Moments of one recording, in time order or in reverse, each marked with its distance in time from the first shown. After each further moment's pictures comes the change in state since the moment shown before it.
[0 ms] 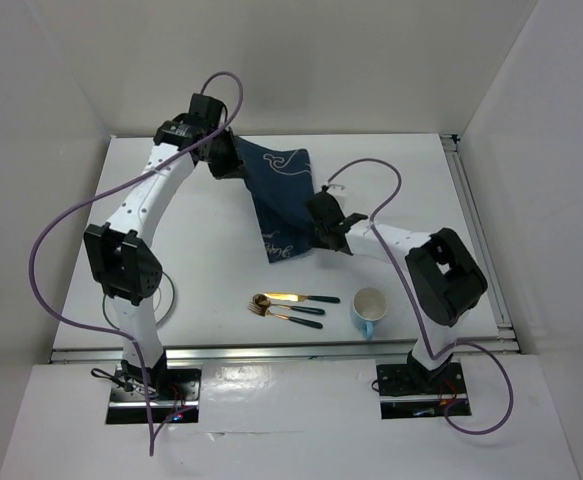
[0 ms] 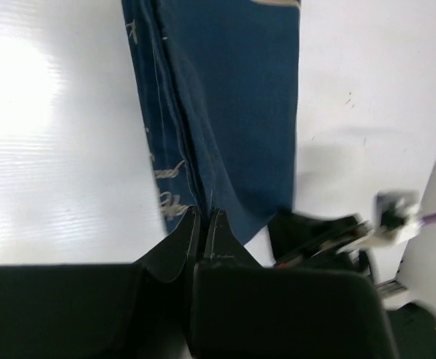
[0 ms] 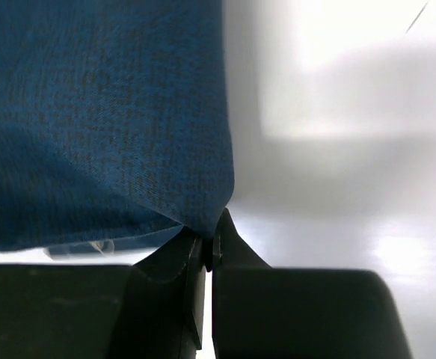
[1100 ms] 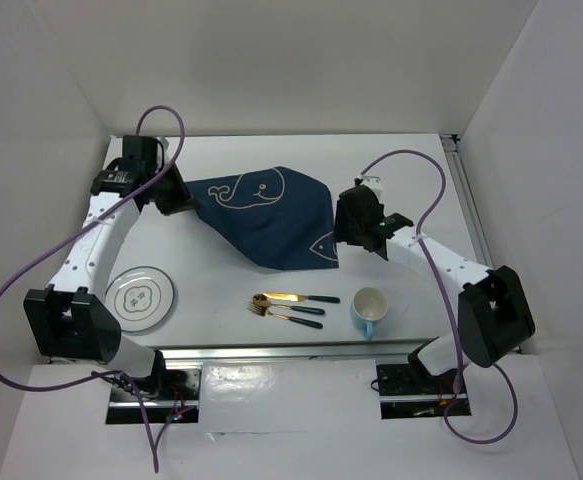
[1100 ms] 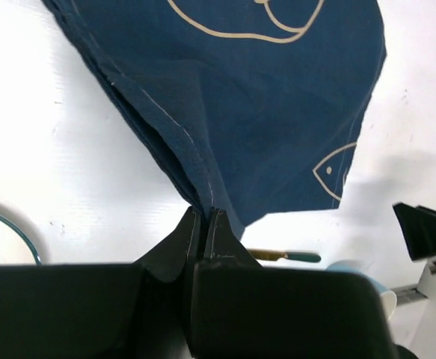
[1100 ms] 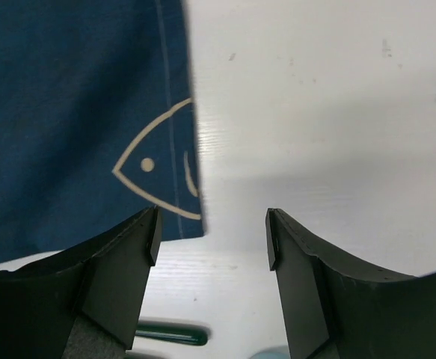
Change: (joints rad) left arm 0.235 -0.467 -0.574 0.122 0.065 0.104; right arm -0.135 -0.314 -0.063 -0.189 0.056 -0.206
